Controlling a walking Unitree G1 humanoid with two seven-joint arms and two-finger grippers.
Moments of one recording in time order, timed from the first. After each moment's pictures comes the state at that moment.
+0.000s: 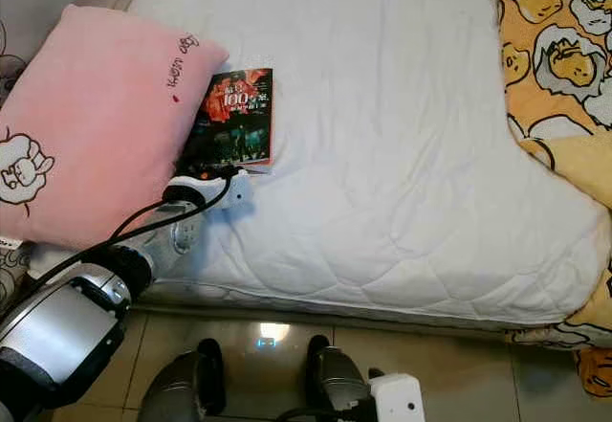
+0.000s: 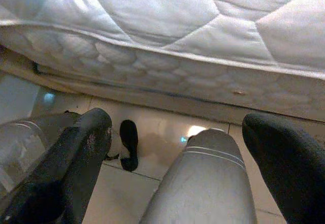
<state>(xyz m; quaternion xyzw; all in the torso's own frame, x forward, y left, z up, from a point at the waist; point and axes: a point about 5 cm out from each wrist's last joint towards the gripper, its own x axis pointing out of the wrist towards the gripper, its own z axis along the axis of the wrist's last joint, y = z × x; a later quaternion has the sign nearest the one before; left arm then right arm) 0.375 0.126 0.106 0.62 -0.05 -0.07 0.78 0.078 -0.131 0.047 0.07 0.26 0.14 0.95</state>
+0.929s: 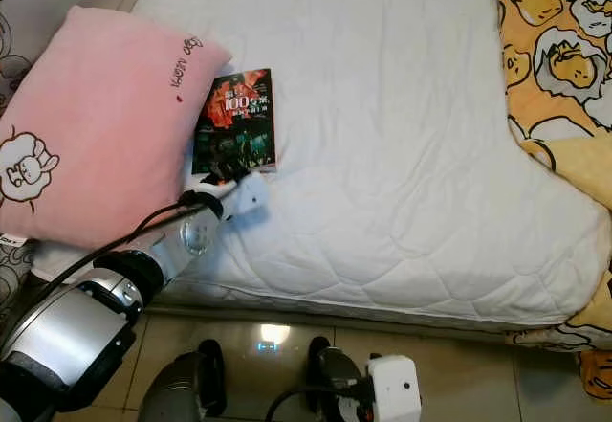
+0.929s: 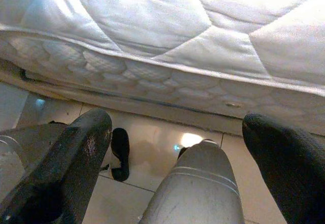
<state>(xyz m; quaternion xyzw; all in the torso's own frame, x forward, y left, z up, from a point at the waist) 0.372 0.102 0.100 0.48 0.00 -0.14 0.86 0.100 -0.133 0.038 0.06 0.25 0.13 0.96</state>
